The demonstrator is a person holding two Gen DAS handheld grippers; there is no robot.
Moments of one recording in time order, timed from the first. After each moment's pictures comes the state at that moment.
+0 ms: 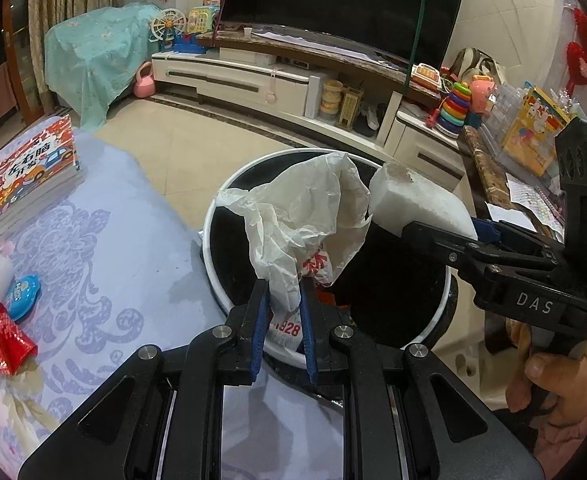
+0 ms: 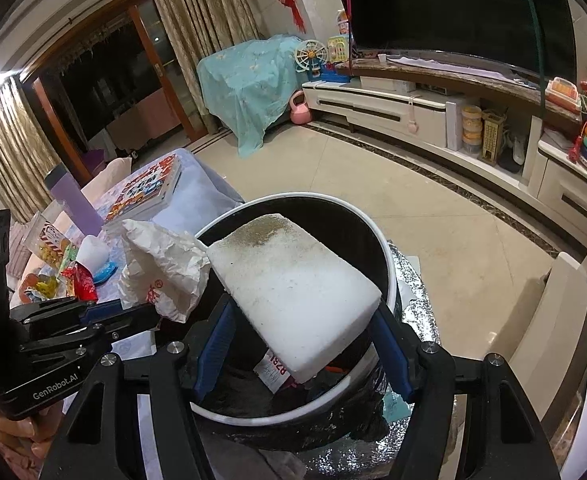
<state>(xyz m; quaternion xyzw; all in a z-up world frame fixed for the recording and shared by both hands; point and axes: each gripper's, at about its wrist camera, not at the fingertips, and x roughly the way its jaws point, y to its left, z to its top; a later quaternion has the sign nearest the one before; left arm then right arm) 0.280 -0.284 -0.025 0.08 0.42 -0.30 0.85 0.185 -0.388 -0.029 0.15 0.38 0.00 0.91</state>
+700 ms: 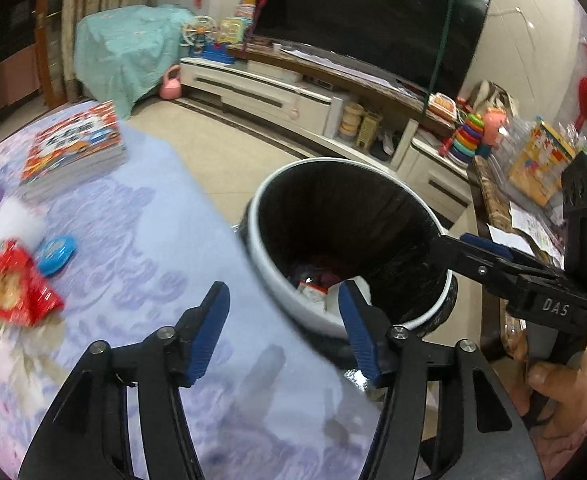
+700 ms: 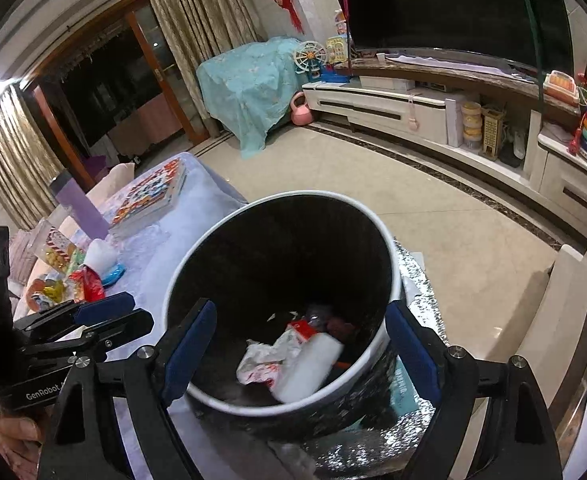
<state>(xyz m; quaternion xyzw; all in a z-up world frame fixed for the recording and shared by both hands) 0.256 -0.232 -0.017 0.03 0.40 -0.27 0.88 0.170 -0.379 -0.022 0.17 0.37 0.01 0.91</state>
